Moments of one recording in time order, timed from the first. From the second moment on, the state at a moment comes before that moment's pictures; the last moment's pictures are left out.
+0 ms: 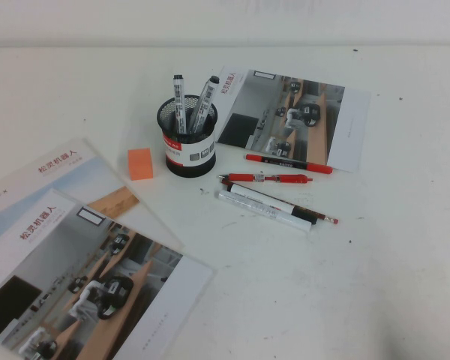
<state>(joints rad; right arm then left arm) 0.01 -0.01 0.03 0.66 0.37 -0.39 -0.07 -0.01 0.02 0.02 0.37 -0.03</state>
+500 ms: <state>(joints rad) 0.01 -0.01 0.03 1.43 0.31 -0.39 -0.07 -0.01 0.02 0.02 0.37 -0.03</state>
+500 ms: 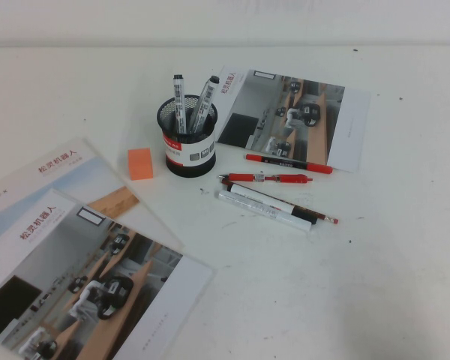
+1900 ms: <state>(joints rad) 0.59 1.66 -1.56 -0.05 1.24 -0.34 -0.07 -0.01 0.02 0.02 0.37 -0.03</state>
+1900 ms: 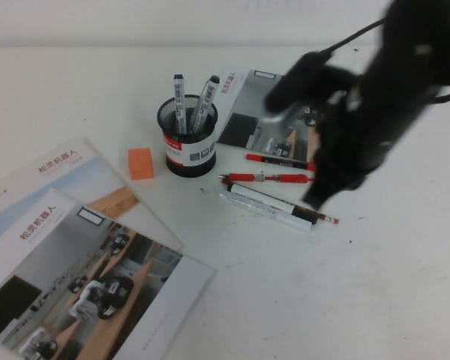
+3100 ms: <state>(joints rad) 0.60 2.18 -1.79 0.04 1.07 -0.60 -0.07 -0.01 0.02 0.02 0.37 -0.03</state>
